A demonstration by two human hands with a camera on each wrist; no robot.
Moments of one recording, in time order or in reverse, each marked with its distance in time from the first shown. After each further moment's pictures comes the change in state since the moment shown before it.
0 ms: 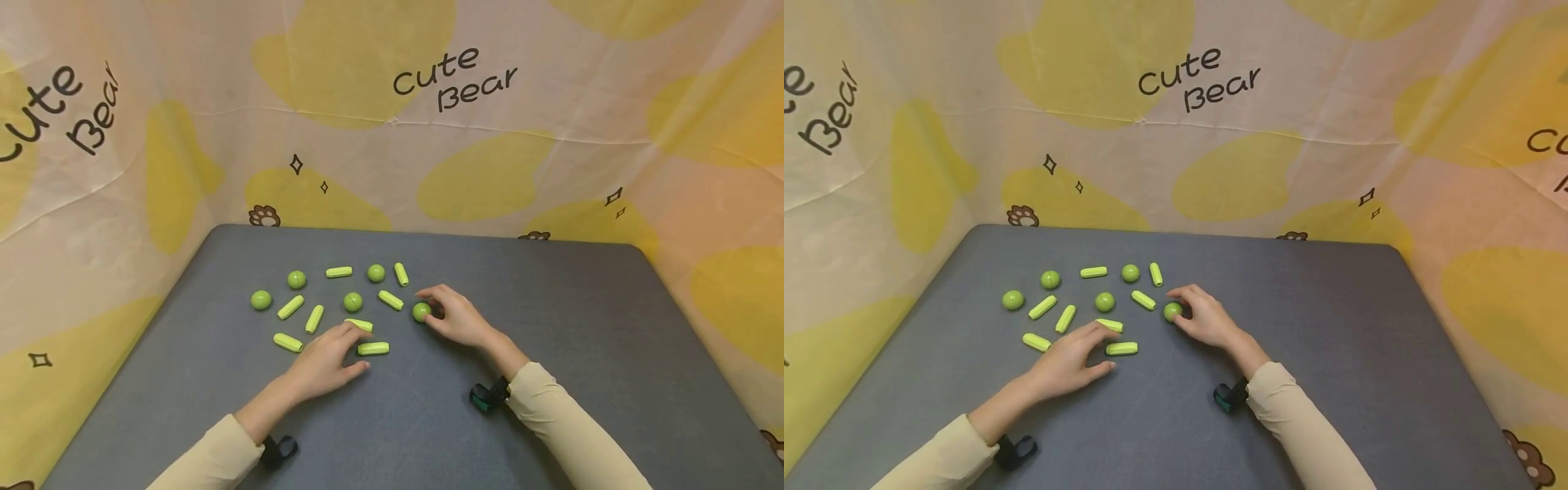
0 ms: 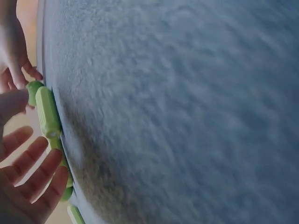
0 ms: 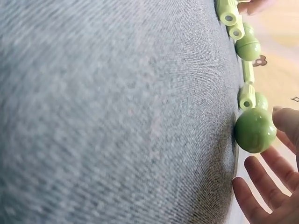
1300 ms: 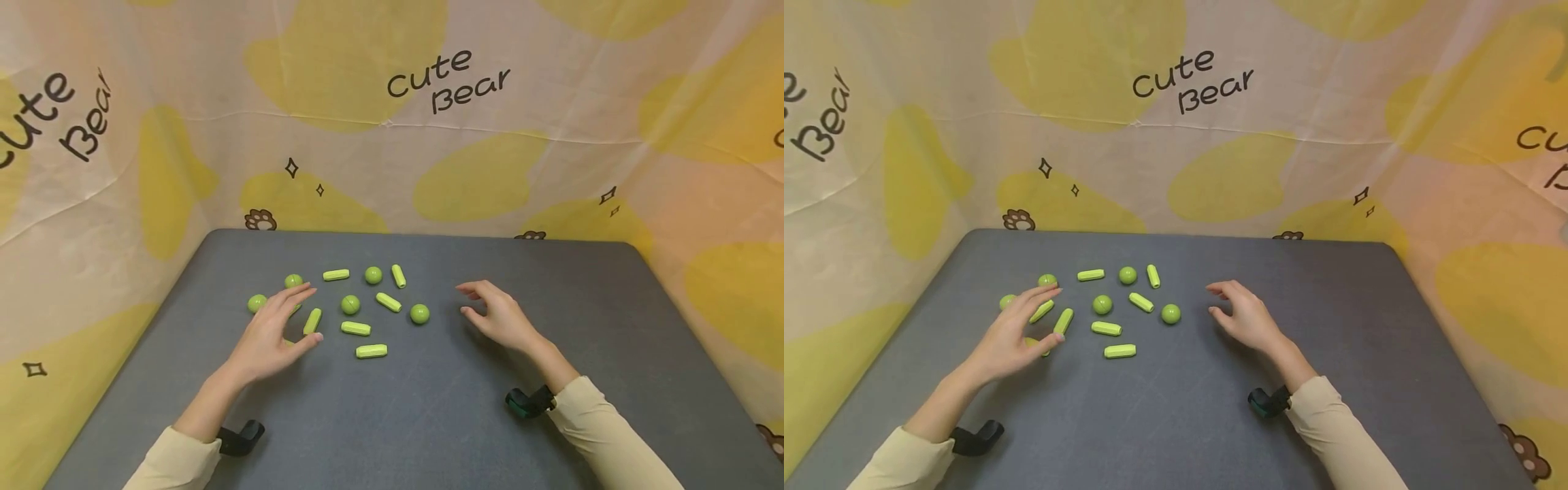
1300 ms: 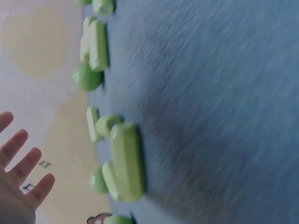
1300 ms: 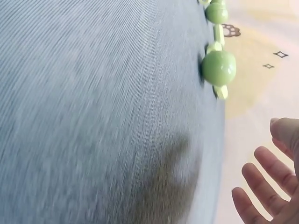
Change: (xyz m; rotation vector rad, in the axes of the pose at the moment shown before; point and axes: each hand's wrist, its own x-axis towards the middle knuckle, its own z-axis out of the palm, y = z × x) left_hand -0.016 -0.045 -0.058 -0.040 0.203 -0.064; right_hand -0.041 0.019 -0.050 -0.083 0.136 0.046
